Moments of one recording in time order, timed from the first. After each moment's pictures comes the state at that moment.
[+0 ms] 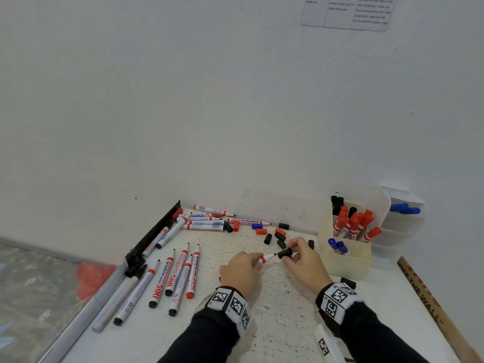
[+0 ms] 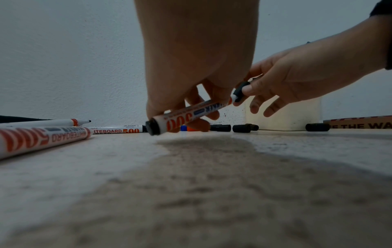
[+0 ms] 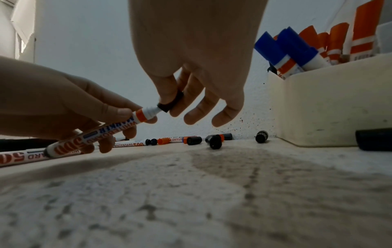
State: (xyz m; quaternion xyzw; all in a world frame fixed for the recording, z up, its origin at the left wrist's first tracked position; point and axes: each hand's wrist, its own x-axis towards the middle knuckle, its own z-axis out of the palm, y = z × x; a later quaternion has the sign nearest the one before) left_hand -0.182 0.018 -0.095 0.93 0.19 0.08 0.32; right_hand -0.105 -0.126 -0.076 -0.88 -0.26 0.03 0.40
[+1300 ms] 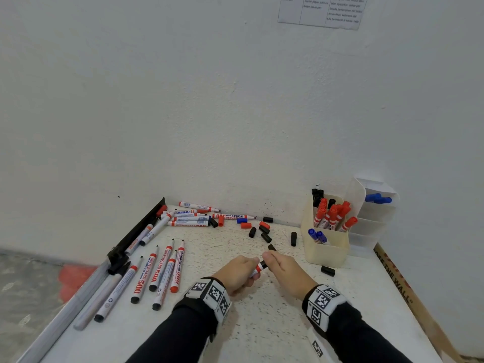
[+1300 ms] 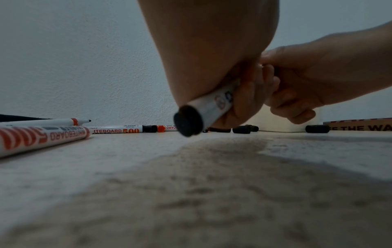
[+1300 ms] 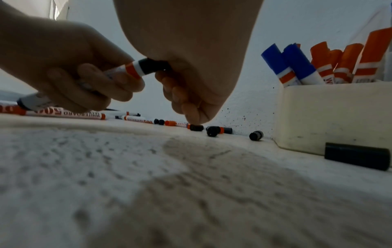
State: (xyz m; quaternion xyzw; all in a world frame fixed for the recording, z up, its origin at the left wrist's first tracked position) left_hand -0.193 0.005 -0.082 0.78 0.09 -0.12 0.60; right_hand -0.129 -0.139 -0.084 -0.85 -0.33 0.13 0.39
